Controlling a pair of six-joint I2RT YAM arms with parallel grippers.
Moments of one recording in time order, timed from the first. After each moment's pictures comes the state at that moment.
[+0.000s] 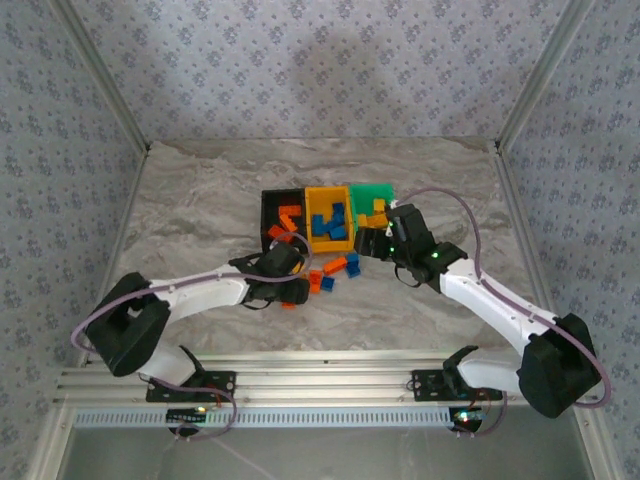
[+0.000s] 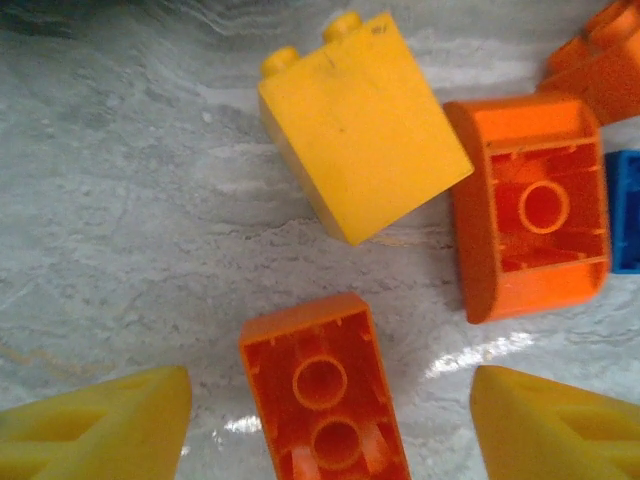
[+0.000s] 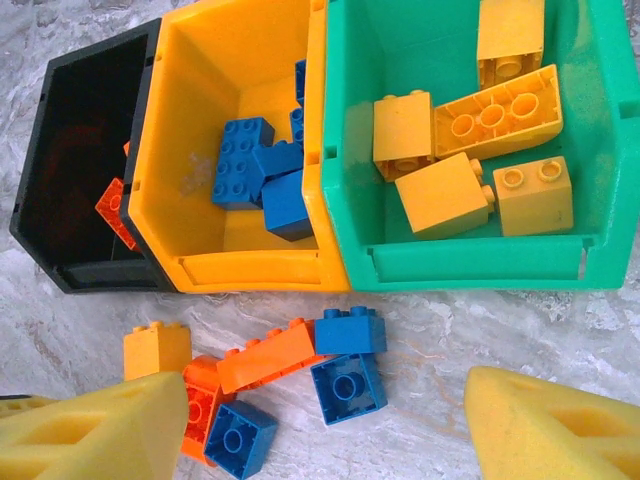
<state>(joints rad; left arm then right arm) -0.83 1.49 0.76 -0.40 -0.09 -0.57 0.55 1.20 0.82 -0.34 0.01 0.59</state>
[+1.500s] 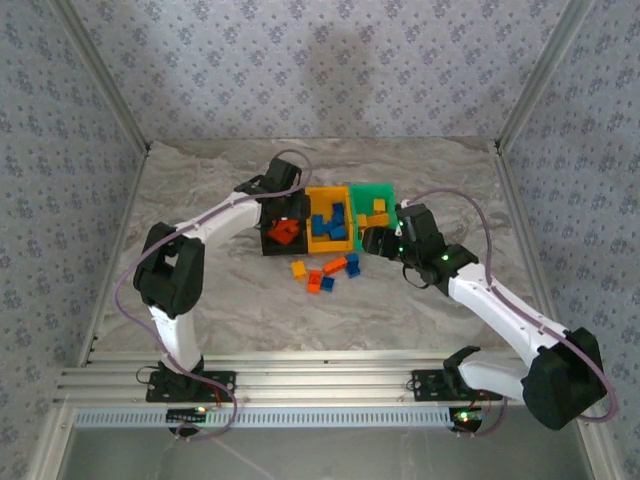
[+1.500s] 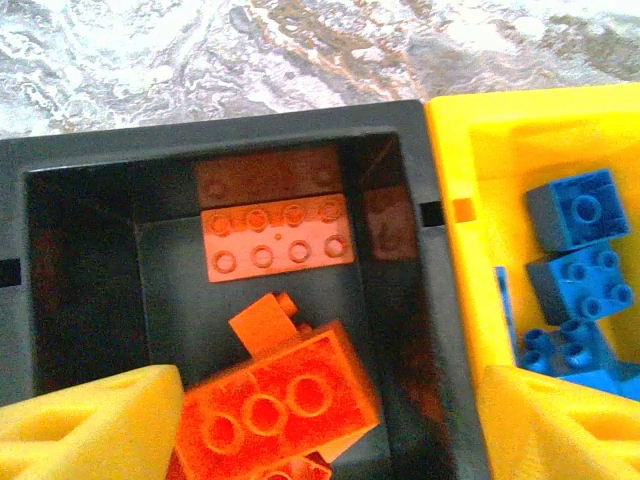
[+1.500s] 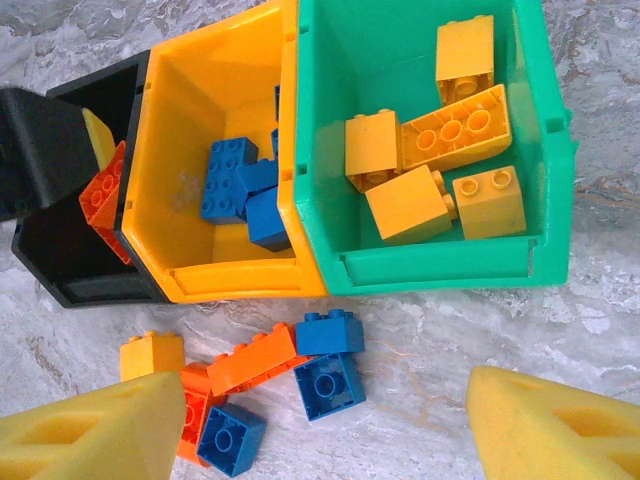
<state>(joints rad) -0.54 1.87 1.43 -0.50 -0.12 -0.43 0.51 1.14 0.81 -0.38 0.01 0.59</state>
